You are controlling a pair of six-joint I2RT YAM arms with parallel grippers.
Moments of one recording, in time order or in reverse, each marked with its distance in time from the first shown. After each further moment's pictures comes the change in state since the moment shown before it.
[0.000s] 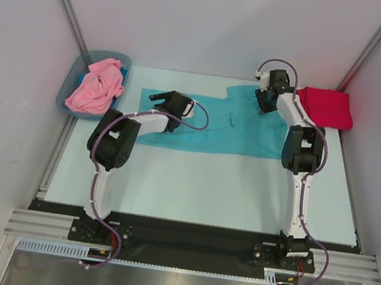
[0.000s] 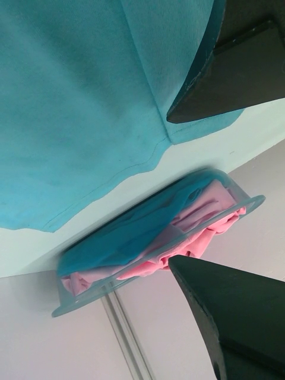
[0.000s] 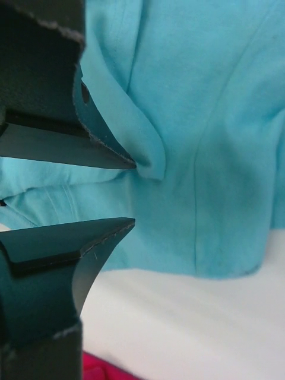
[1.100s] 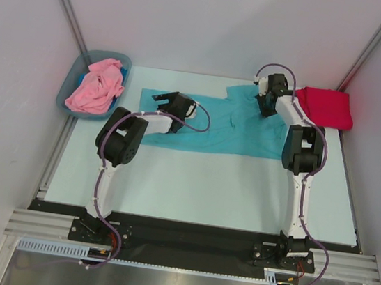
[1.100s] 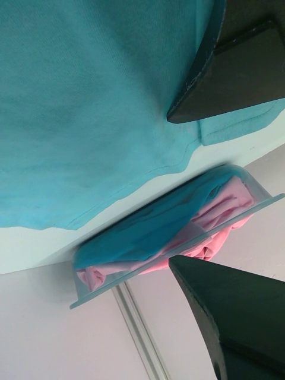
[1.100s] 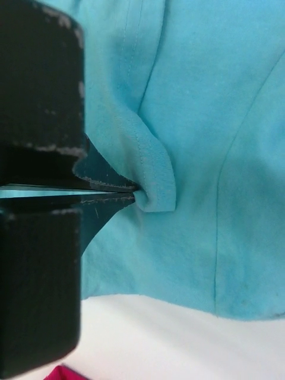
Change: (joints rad) left arm -0.002 0.109 0.049 0.110 -0.033 0.070; right arm 0.003 -0.018 -0.083 0.009 -0.026 -0.007
